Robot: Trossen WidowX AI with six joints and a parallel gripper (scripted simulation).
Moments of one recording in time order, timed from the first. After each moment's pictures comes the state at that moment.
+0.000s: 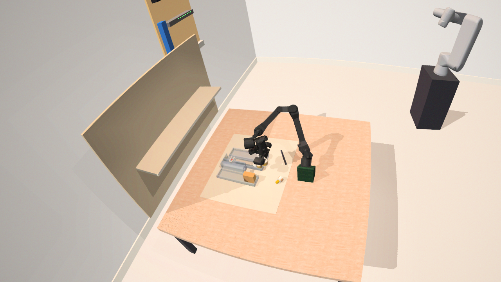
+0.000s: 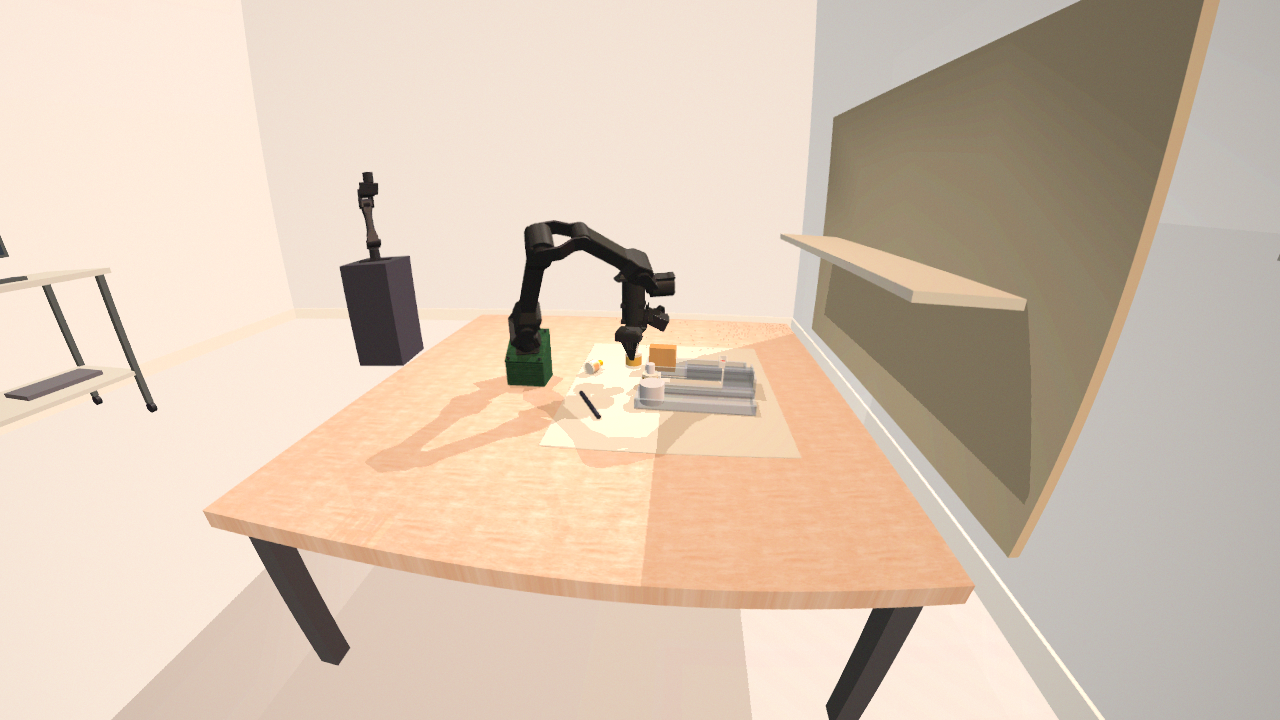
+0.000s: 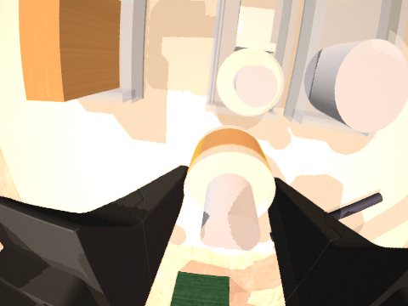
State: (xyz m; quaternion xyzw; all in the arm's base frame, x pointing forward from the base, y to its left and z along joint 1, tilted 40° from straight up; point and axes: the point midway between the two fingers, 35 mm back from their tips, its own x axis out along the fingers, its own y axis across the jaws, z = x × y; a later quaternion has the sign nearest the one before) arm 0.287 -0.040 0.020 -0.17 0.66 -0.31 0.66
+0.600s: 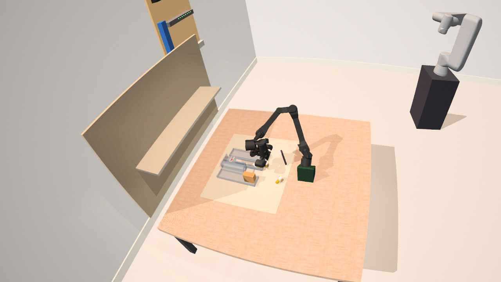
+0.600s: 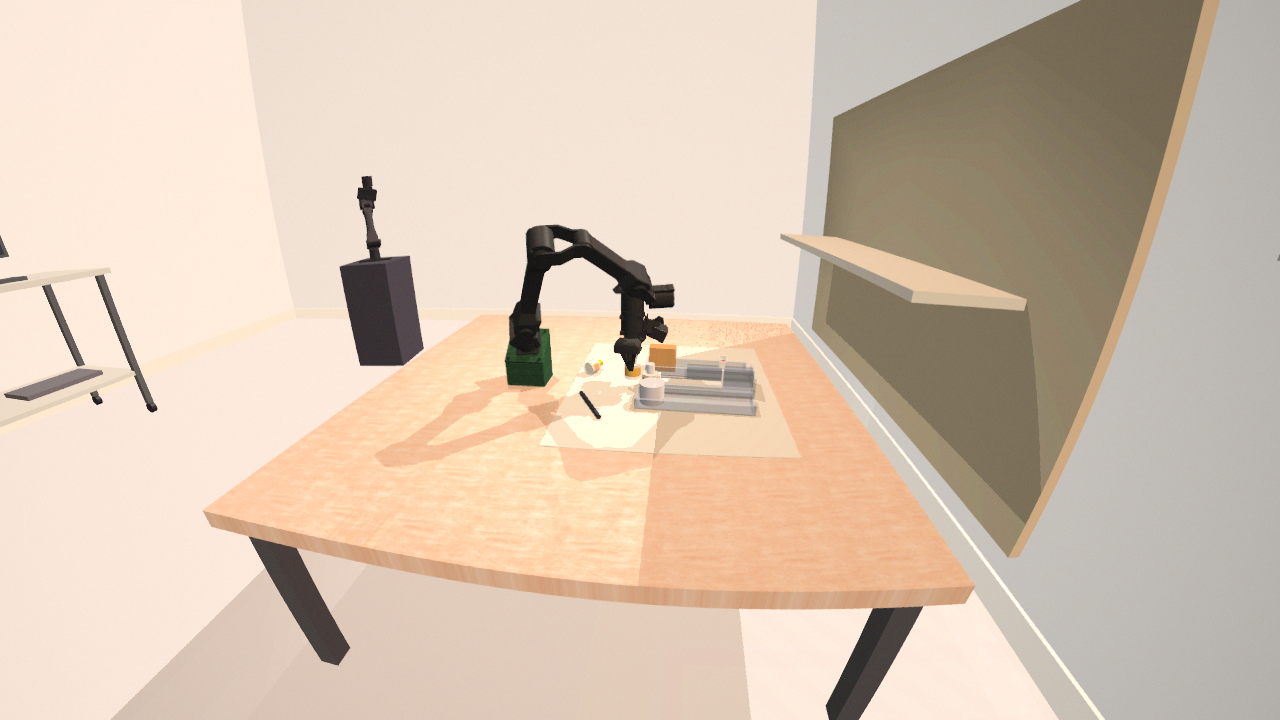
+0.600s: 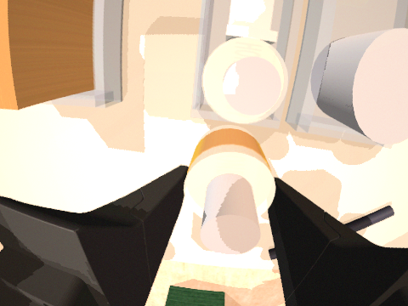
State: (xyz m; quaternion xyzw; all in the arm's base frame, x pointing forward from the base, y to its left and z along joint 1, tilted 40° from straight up) arm 0.282 -0.062 0.004 -0.17 0.66 -0.31 0.66
